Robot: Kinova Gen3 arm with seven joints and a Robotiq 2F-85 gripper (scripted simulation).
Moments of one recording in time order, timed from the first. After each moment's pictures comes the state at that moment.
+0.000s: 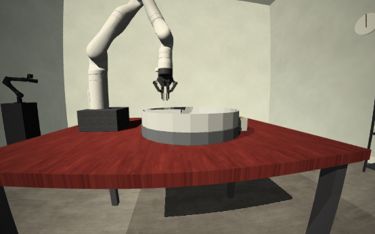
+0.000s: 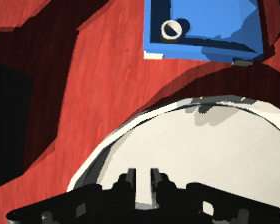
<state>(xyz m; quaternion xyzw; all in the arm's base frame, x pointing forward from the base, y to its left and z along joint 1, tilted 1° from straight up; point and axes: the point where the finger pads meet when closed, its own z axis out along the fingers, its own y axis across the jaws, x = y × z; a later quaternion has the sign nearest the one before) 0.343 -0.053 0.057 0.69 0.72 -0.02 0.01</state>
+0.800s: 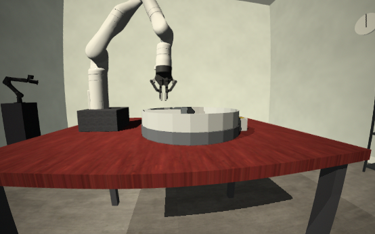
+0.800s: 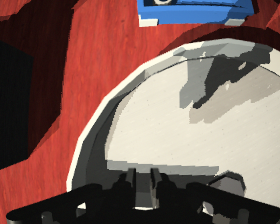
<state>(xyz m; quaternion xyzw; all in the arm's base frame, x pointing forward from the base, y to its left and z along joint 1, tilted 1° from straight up) 0.329 -0.110 0.057 0.73 0.68 -0.02 0.01</state>
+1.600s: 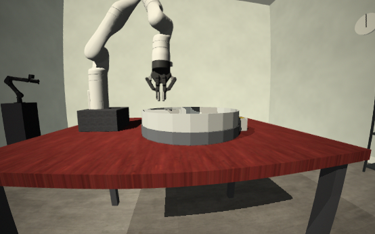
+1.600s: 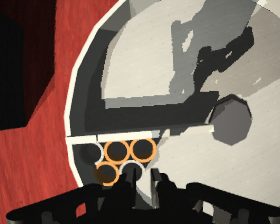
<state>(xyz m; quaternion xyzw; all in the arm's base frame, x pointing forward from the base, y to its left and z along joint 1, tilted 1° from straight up) 0.312 -0.198 0.058 0.78 0.63 -0.02 0.02</state>
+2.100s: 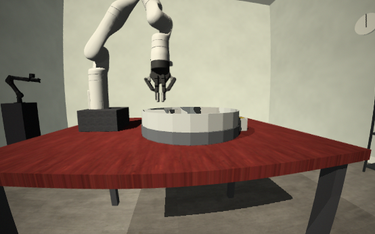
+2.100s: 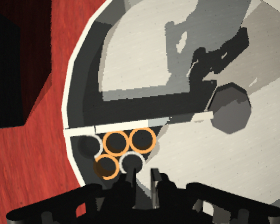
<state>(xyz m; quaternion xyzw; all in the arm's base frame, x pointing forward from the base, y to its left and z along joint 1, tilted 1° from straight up) 0.309 -0.211 0.055 0.79 0.61 -0.01 0.01</state>
